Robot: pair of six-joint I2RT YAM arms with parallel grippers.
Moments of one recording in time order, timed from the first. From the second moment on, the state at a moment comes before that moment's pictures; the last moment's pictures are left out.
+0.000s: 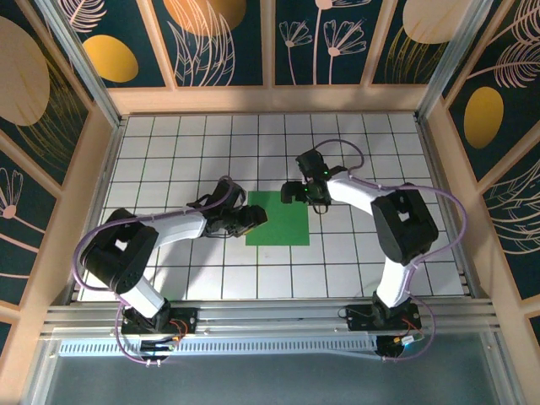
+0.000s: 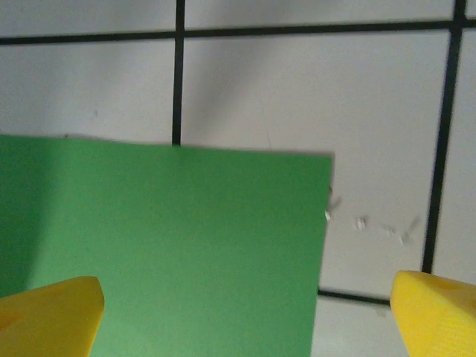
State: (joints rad) left arm -0.61 1.64 0.78 -0.06 0.37 -0.98; right arm 0.55 1.85 1.19 -0.45 -0.02 0.46
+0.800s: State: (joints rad) left arm -0.61 1.69 0.78 -0.06 0.39 -0.97; right arm 0.63 1.99 1.31 -0.48 0.05 0.42
